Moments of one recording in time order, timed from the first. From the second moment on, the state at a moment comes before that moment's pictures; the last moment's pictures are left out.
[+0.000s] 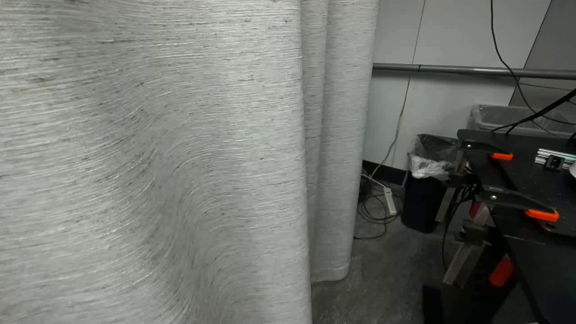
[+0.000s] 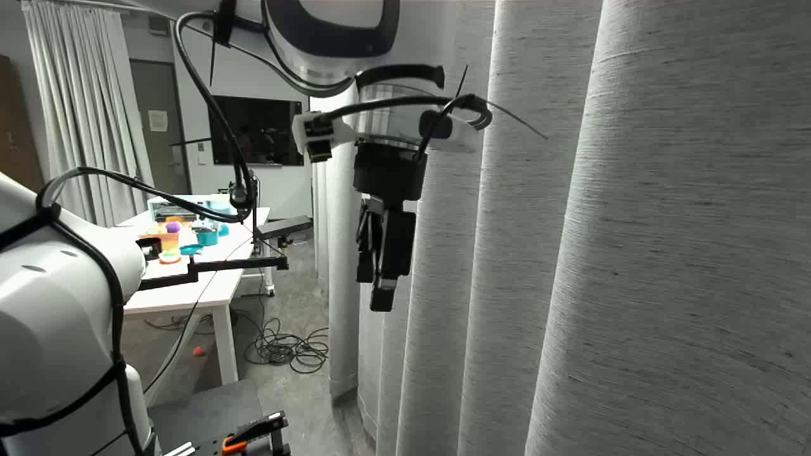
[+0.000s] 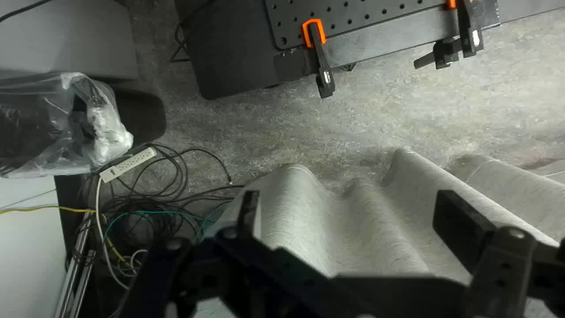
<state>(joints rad) -0.20 -0.63 -0.12 -2.48 -0.17 1.71 0.01</state>
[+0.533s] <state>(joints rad) -0.20 -0.63 -0.12 -2.48 -0.17 1.71 0.01</state>
